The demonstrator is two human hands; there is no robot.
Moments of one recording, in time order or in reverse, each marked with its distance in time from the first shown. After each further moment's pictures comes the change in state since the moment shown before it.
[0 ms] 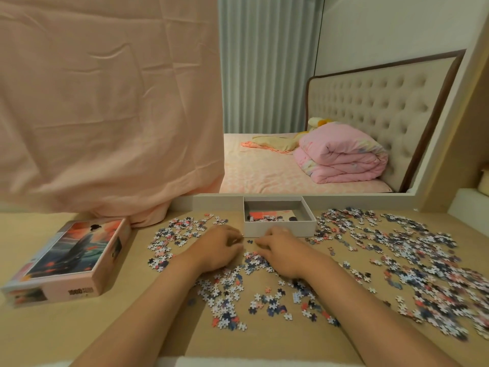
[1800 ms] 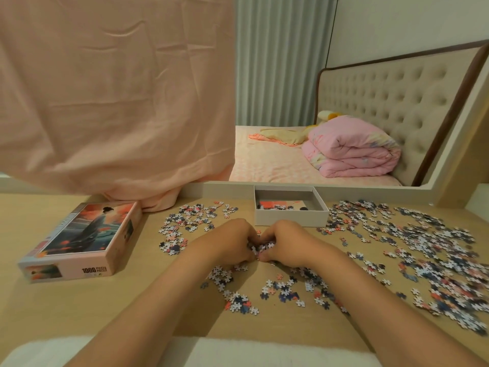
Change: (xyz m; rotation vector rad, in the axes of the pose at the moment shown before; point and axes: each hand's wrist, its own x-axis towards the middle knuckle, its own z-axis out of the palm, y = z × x) left_hand -0.022 0.034 -0.013 0.048 -0.193 -0.066; right_hand -0.010 -0.029 -0.003 0.191 -0.031 0.069
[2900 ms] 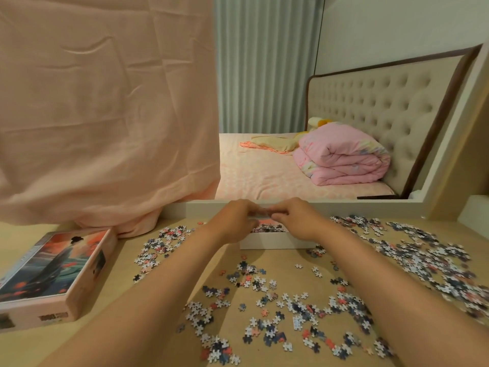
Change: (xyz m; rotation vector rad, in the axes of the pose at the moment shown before) left_hand 0.095 0.010 -0.032 -0.157 0.289 0.181; right_hand 0.069 0.060 -0.070 0.185 0.243 -0.065
